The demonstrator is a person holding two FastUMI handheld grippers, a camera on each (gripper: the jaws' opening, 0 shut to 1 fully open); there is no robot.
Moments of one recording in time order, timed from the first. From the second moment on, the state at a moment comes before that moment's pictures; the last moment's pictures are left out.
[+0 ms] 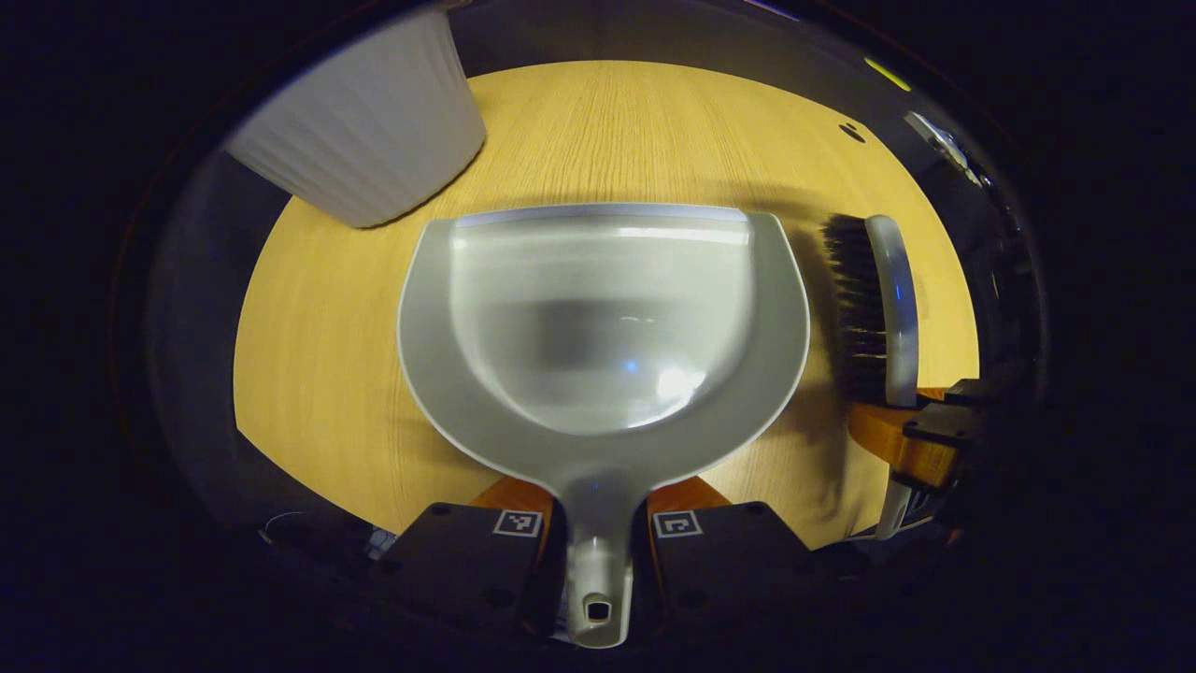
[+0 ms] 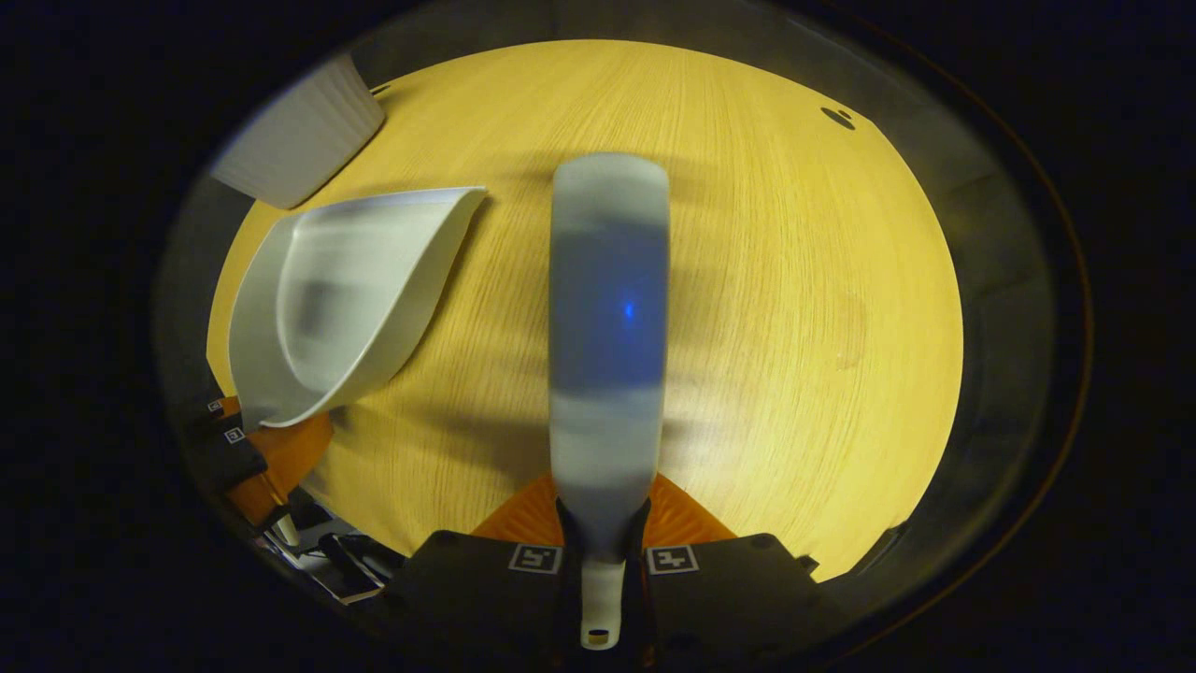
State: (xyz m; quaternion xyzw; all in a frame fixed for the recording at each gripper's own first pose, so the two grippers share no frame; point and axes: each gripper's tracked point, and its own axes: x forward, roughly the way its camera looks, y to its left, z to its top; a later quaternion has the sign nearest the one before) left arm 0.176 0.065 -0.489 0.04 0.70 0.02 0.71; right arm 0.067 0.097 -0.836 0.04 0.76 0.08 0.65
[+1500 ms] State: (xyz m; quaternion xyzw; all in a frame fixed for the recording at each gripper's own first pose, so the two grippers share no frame) left arm 0.153 0.047 -0.475 0.01 0.75 0.01 0.66; right arm 0.063 0.105 -0.823 0.05 0.77 0.06 0.63
